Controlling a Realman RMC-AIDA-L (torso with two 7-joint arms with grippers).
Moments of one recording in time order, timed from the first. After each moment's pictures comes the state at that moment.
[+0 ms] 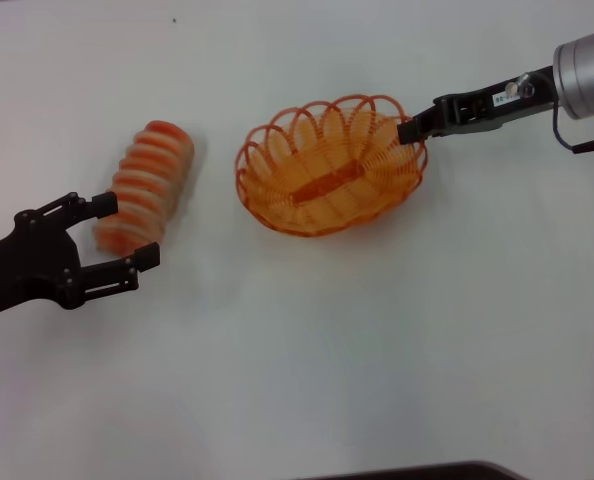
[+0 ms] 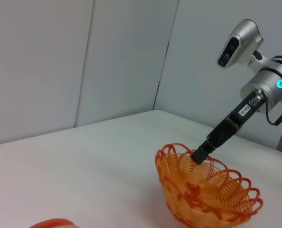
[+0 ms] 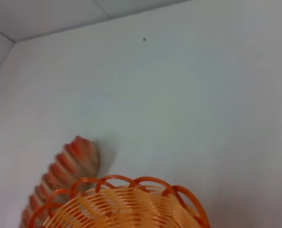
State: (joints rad) left arm -0.33 -2.13 0.61 0.67 2.00 1.61 -1.19; right arm 0.73 2.00 -0.71 -0.62 -2.36 -1.36 2.31
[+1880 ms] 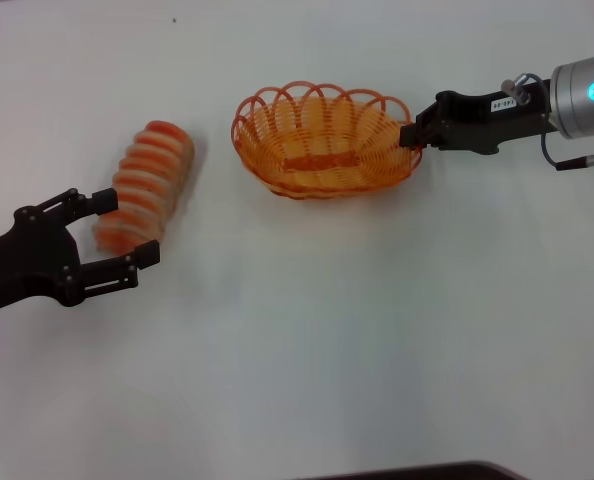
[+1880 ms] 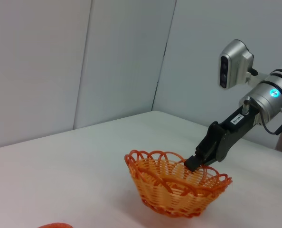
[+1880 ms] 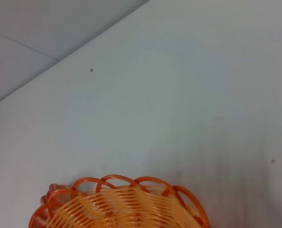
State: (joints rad) left arm -0.34 -2.13 0.61 0.68 2.00 1.61 -1.19; right arm 0.68 2.03 -0.70 -0.60 -2.33 -1.28 2.57
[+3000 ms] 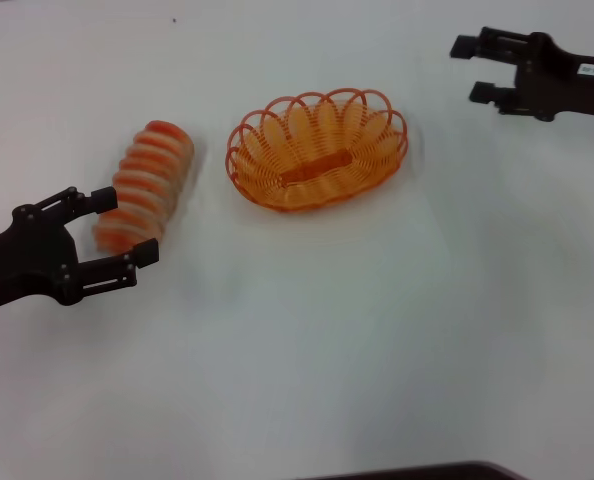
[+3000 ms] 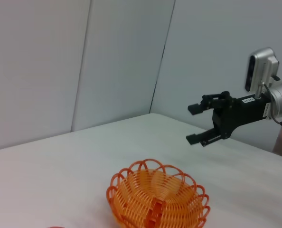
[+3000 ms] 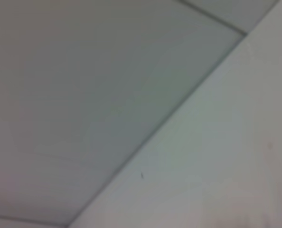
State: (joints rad) left arm -0.34 -2.13 0.61 0.68 1.99 1.63 -1.20; right arm 0.51 2.00 -0.55 -0.57 -1.98 -1.32 2.43
